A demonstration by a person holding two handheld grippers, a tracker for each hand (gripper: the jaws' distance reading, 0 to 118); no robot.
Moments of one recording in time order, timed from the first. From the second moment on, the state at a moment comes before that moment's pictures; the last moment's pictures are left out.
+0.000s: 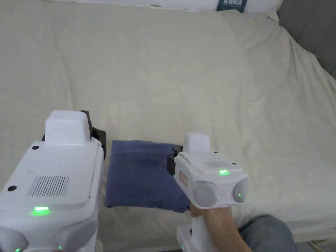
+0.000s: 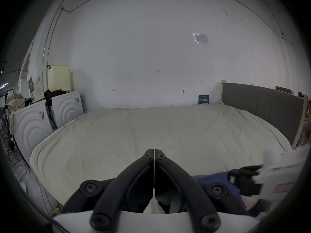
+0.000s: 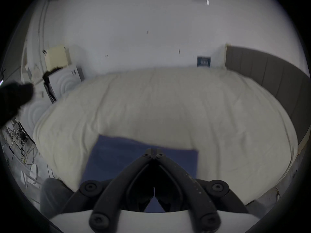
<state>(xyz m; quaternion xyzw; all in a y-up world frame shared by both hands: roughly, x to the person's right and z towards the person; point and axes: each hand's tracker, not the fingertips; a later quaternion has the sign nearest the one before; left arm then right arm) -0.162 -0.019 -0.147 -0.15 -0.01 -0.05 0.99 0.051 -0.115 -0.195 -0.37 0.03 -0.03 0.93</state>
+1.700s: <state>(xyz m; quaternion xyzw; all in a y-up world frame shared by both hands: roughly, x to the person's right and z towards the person) -0.233 -0.086 -0.306 -0.61 -0.19 0.22 0.74 0.101 -0.026 -0.193 -0.31 0.08 -0.09 0.94</state>
